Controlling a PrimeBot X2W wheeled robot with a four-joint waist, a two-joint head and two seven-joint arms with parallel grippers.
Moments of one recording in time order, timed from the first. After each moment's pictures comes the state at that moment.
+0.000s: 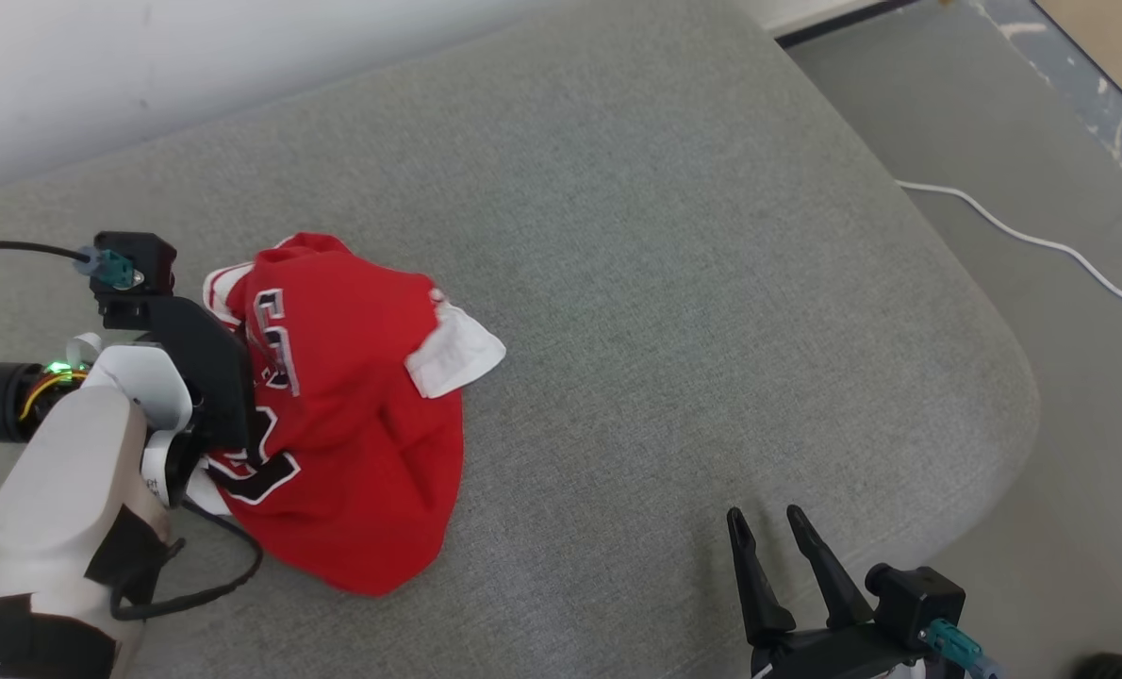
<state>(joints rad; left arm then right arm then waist) -0.88 0.32 -0.37 0.90 -0.48 -0.08 0.34 -0.09 -0.05 0.15 0.39 0.35 0.13 -0.26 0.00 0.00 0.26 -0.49</state>
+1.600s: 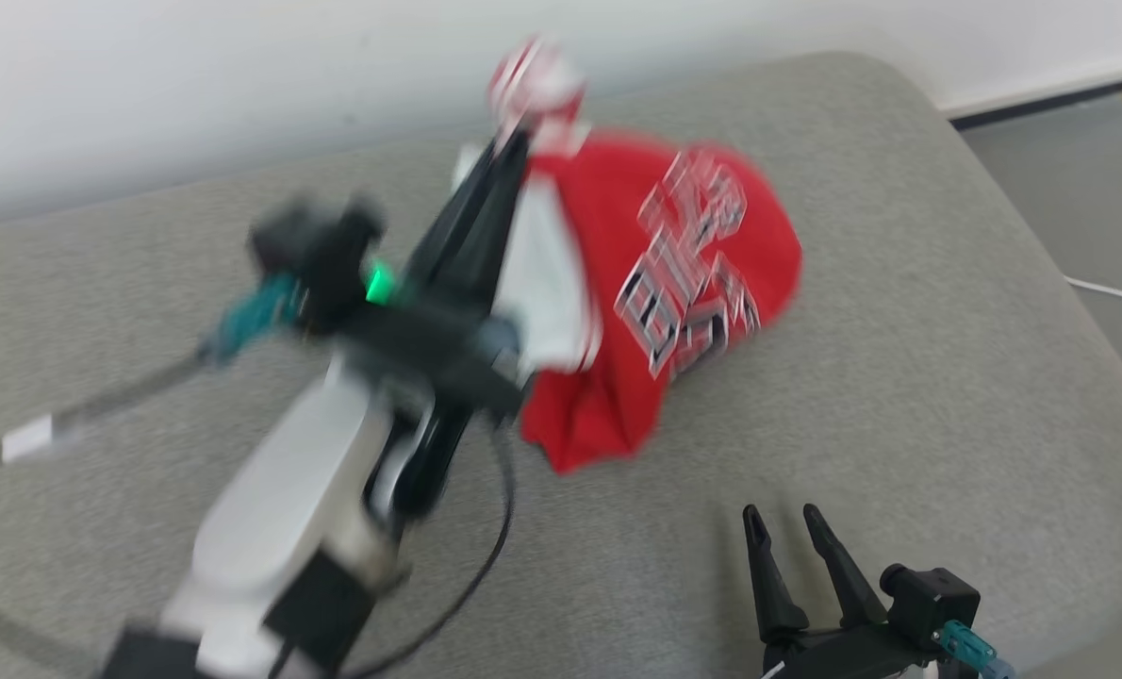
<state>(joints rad) -0.84 0.14 -0.59 0.39 -0.80 -0.12 -0.26 -0.09 -0.05 0.12 0.38 0.35 0.13 -0.26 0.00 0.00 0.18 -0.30</state>
